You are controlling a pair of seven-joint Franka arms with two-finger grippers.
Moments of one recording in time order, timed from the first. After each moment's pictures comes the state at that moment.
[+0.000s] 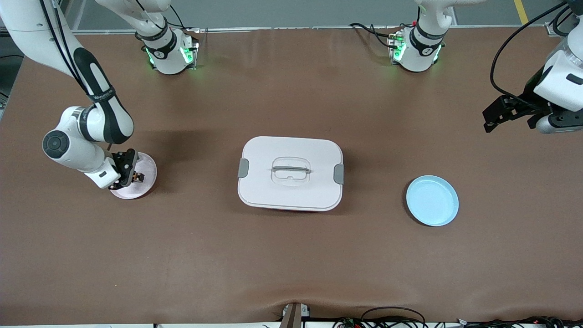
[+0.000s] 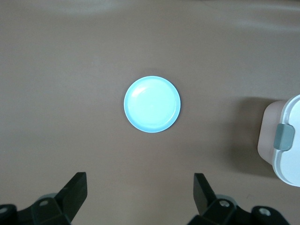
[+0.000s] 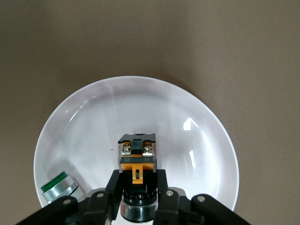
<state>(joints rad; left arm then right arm) 0.03 0.00 -0.16 -1.56 0.06 1.64 -0.20 -0.14 0.40 0.00 -2.19 -0.05 2.52 -1.55</state>
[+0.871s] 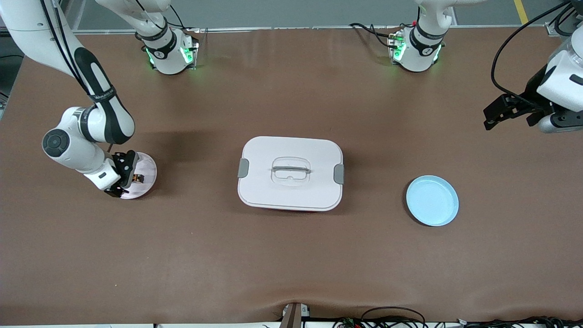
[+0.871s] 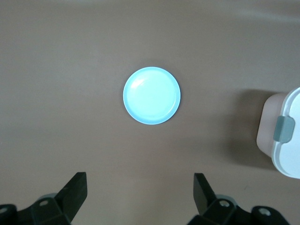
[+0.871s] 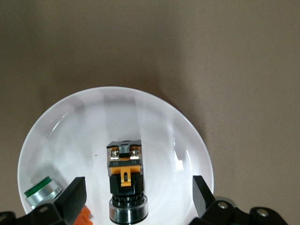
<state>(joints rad) 0.03 -0.01 -0.16 -1.56 0.04 1.59 -0.18 -0.14 0.40 0.02 -2.17 -0.05 2.55 -1.56</state>
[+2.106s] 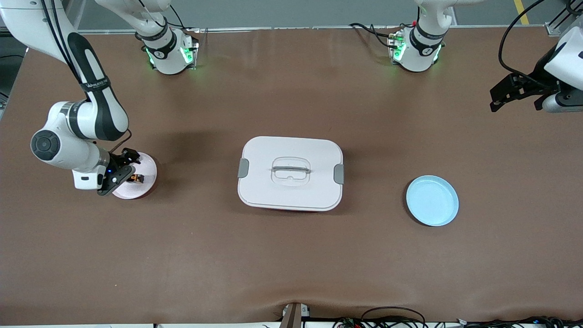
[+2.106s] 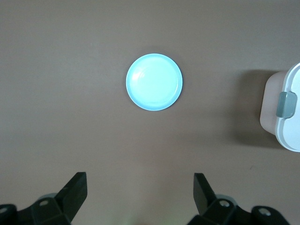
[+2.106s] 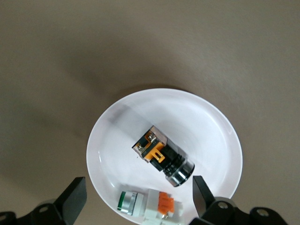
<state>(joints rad) 0.05 -0.06 -0.15 -1.58 0.03 1.53 -0.11 -0.12 0.32 0.03 -2.11 -0.05 2.28 -0.68</state>
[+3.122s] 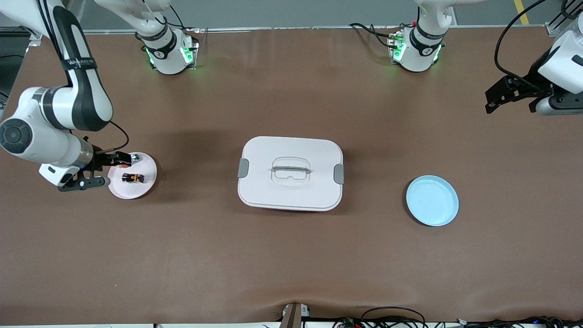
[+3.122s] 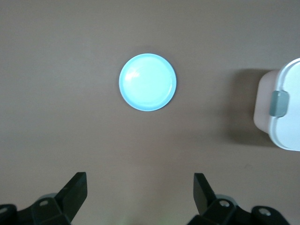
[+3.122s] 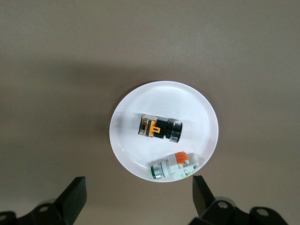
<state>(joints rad) 0.05 -0.06 -0.16 -1.58 0.00 1.54 -0.11 -0.09 0.19 0.03 -2.01 -0.05 2.05 -0.19</state>
